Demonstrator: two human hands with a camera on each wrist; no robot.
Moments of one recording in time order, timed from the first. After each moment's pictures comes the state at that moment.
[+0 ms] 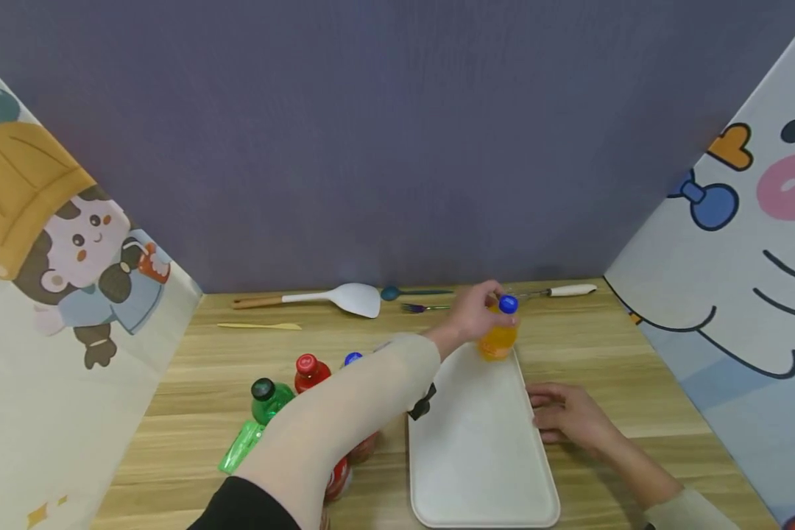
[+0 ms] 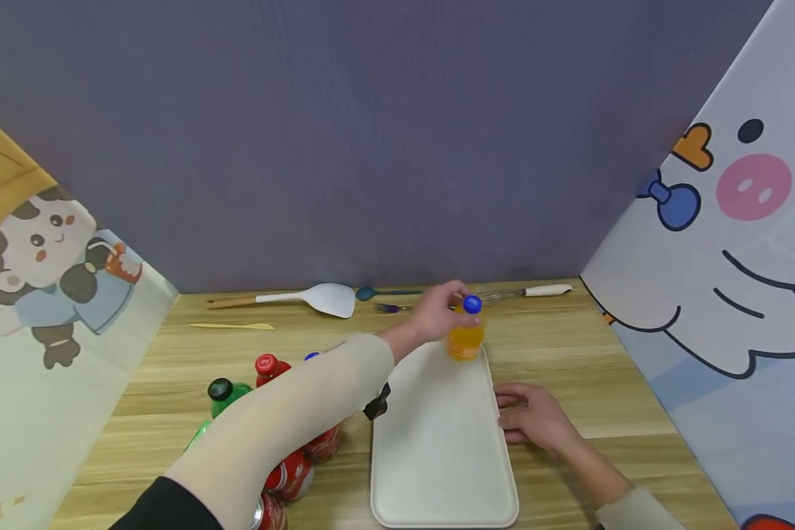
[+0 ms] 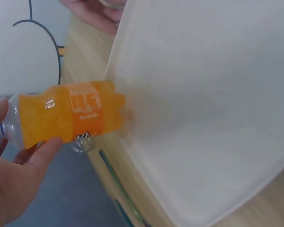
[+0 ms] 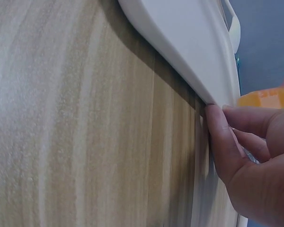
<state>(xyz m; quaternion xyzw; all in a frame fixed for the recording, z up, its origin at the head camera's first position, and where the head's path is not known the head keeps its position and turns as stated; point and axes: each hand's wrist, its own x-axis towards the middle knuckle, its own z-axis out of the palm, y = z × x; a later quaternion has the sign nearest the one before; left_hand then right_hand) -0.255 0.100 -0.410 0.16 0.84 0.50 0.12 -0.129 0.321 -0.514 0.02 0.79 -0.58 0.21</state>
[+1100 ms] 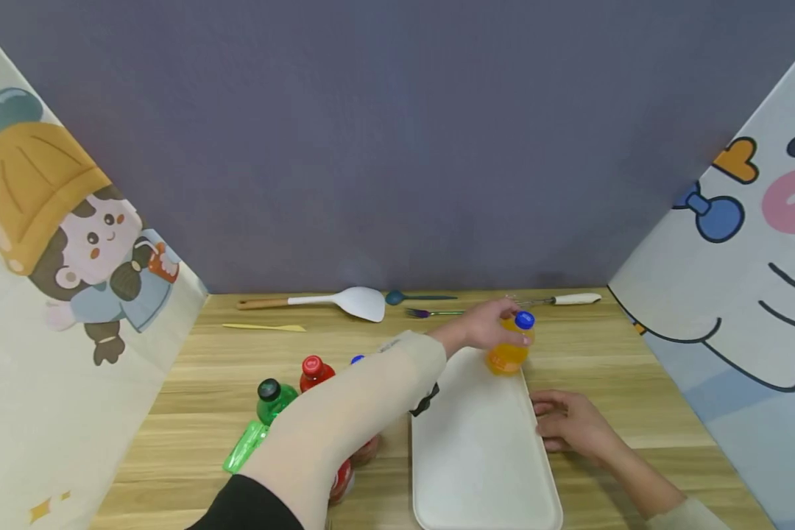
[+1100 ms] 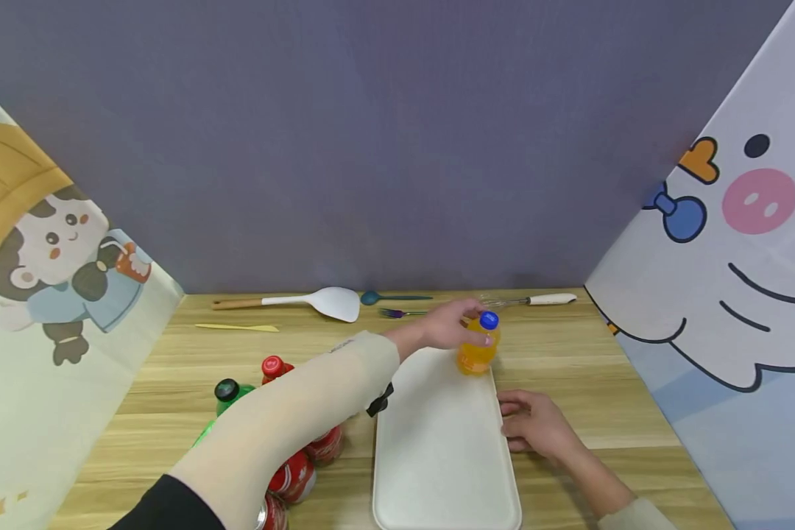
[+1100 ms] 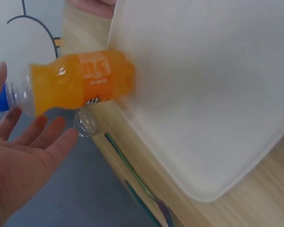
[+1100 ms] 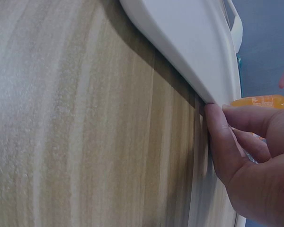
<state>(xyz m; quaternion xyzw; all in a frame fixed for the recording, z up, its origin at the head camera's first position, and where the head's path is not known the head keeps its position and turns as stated) -0.257 0.099 -0.402 0.28 0.87 0.36 0.19 -0.129 0.318 -0.512 0.04 0.80 -0.56 0.21</state>
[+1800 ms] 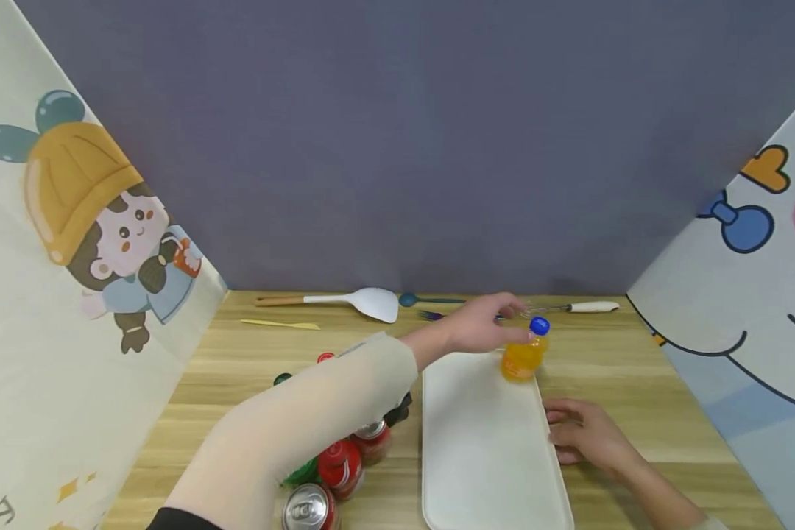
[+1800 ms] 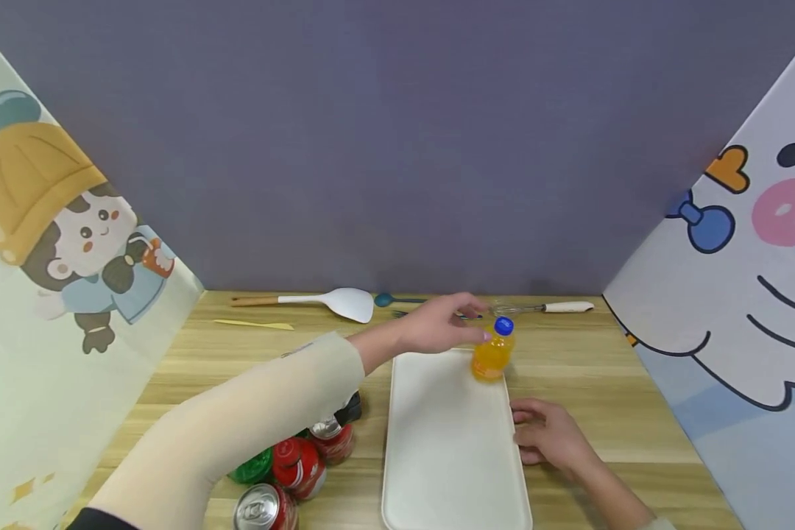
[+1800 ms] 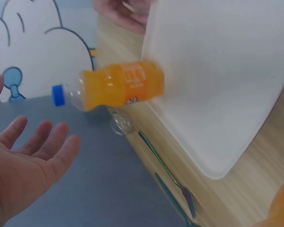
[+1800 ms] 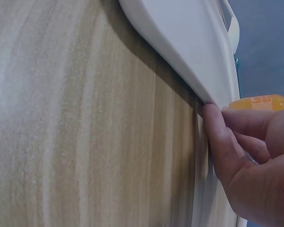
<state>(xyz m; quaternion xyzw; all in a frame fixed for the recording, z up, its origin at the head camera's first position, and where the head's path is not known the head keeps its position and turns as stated) -0.226 0.051 -0.353 0.28 0.84 0.41 0.21 -0.128 0.323 -0.517 0.02 0.80 -0.56 0.22</state>
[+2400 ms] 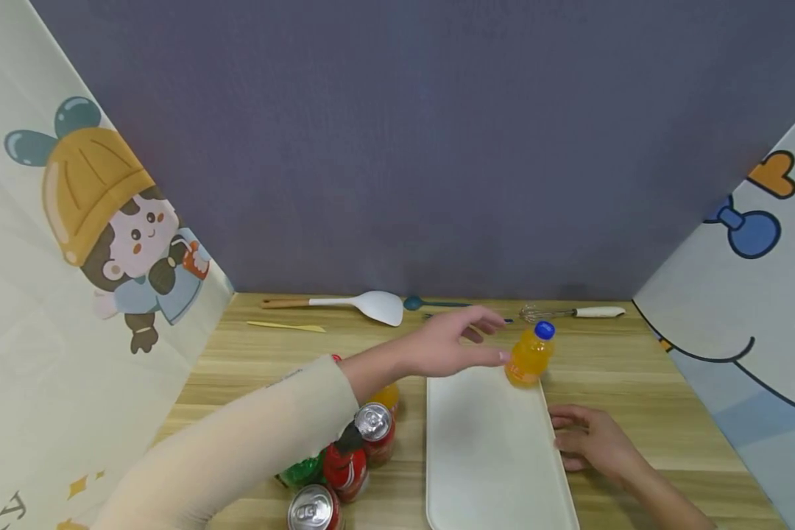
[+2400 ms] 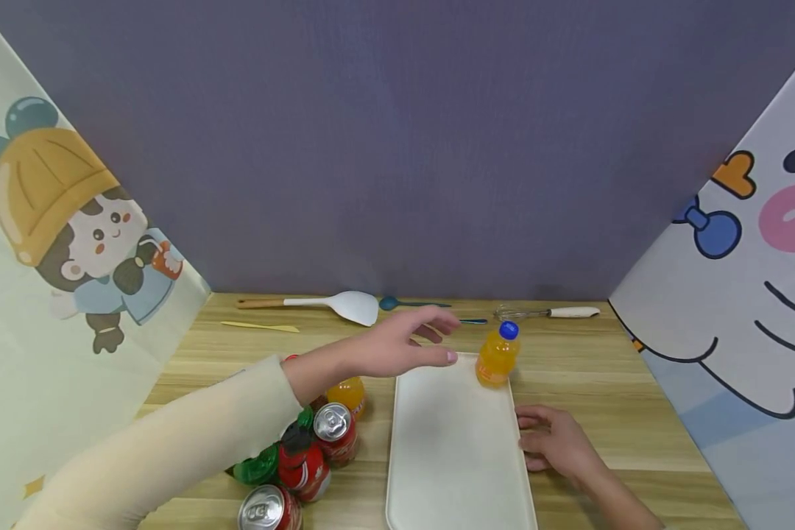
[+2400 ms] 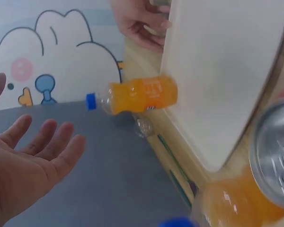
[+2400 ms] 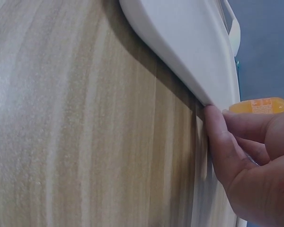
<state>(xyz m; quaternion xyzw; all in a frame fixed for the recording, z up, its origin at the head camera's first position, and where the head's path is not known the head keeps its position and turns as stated) -0.181 -0.011 -0.327 0.32 0.82 0.44 0.18 -0.127 0.322 -0.513 0.03 0.80 -0.56 0.23</state>
